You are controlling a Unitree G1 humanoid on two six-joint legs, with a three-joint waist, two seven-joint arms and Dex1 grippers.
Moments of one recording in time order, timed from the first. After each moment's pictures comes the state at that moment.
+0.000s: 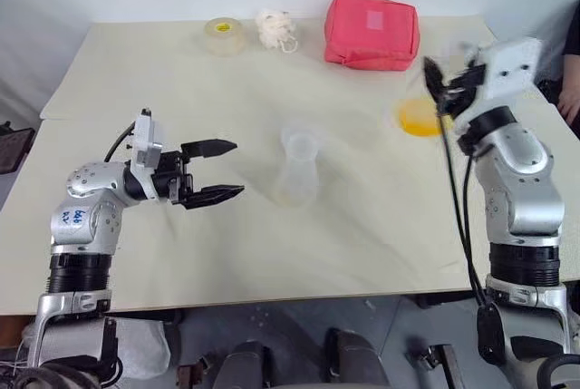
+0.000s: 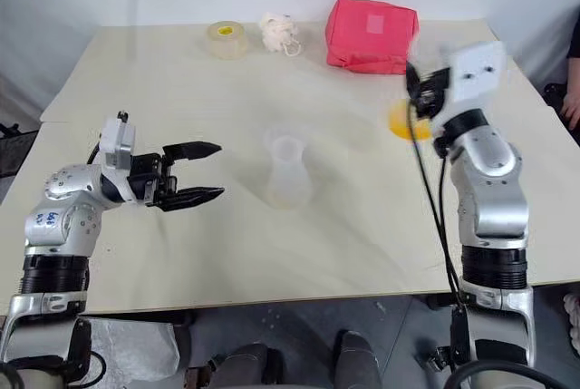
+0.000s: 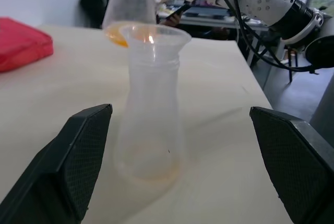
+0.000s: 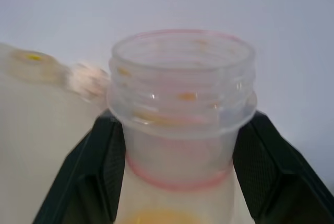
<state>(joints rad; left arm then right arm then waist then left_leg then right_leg) -0.61 0.60 0.15 0.25 -0.57 0.21 -1.34 -0.67 -0.51 -0.07 -0.18 0.14 0.32 0.26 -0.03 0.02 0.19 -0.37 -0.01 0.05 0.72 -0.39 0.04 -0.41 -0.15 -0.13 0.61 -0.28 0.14</state>
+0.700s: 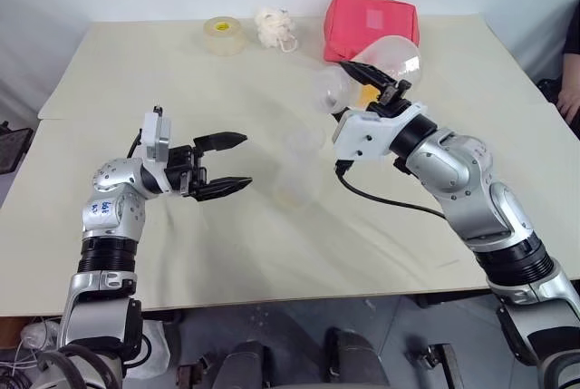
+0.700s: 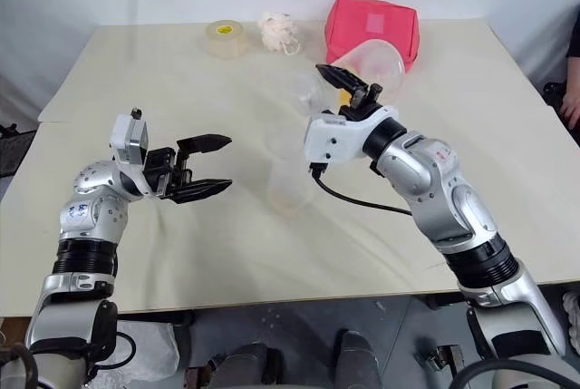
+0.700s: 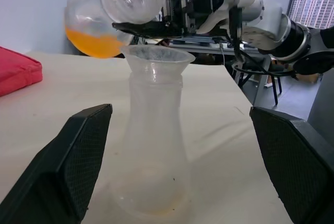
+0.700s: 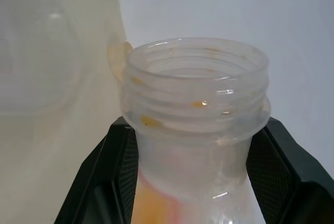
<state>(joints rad) -0.68 0.52 0.15 0.41 -0.57 0.12 -1.41 -0.75 -0.67 0.31 -0.15 -0.49 -0.09 0.36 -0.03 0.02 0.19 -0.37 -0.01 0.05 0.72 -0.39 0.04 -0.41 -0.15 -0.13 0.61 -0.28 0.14</state>
